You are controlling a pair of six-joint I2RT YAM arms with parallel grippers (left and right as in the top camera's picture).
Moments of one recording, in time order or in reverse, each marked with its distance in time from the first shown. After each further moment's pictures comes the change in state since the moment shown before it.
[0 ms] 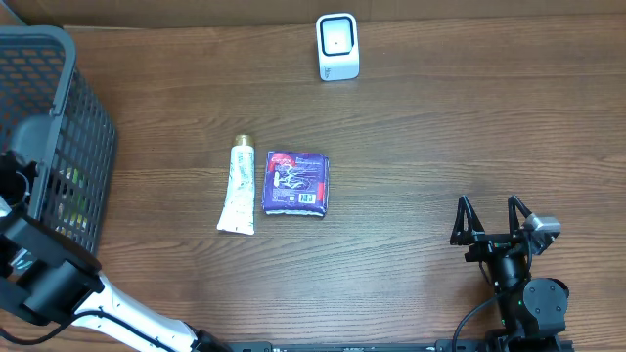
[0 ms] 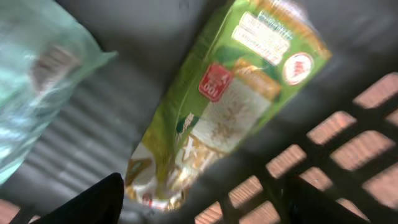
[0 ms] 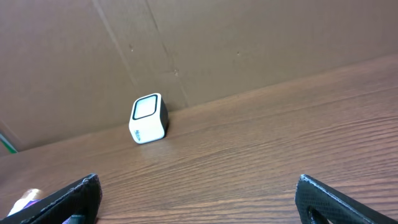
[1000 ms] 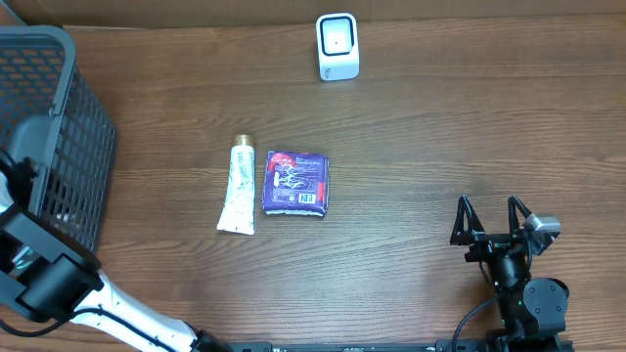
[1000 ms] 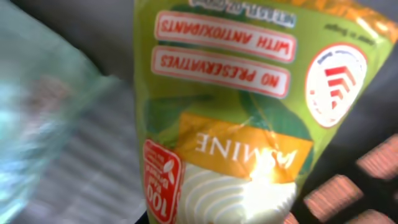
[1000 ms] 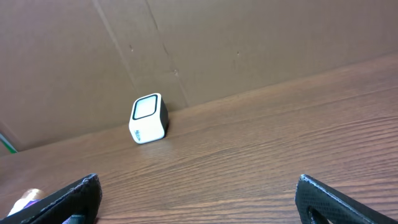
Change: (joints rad) left arm -0.007 0.018 -0.089 0.121 -0.059 0.076; right arm 0.000 0.000 0.000 0.000 0.000 0.000
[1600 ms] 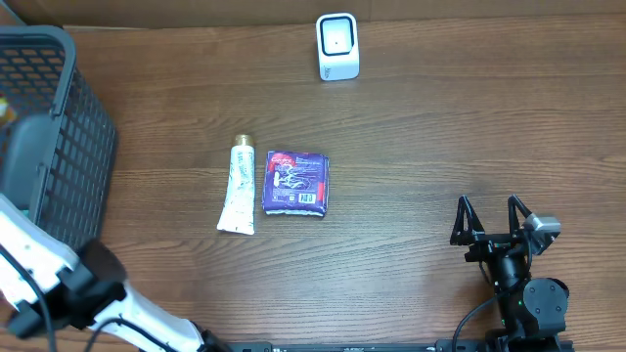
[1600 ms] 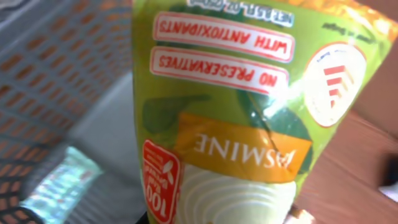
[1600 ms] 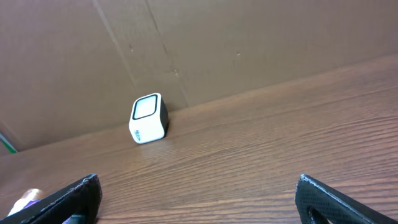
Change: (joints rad) left arm -0.172 -0.181 0.850 -0.361 0.164 -0.161; right arm 0.000 0.000 0.000 0.000 0.000 0.000
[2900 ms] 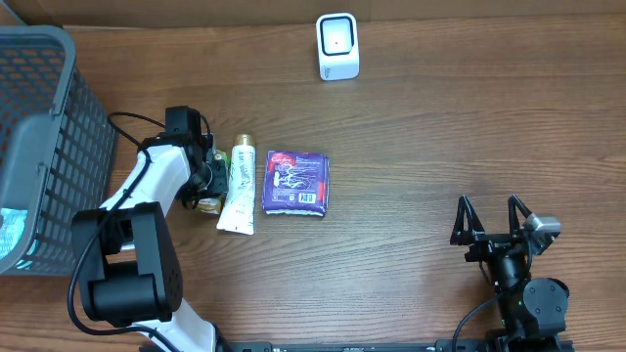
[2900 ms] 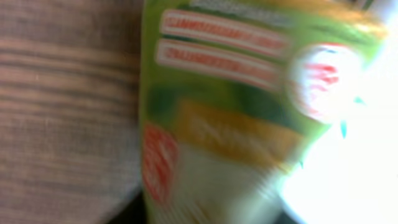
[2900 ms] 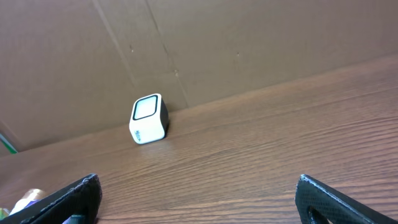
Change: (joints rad) left arm -0.585 -0.141 -1.551 0.816 -0.222 -0.002; right arm 0.000 -0.002 0.000 0.000 0.000 -0.001
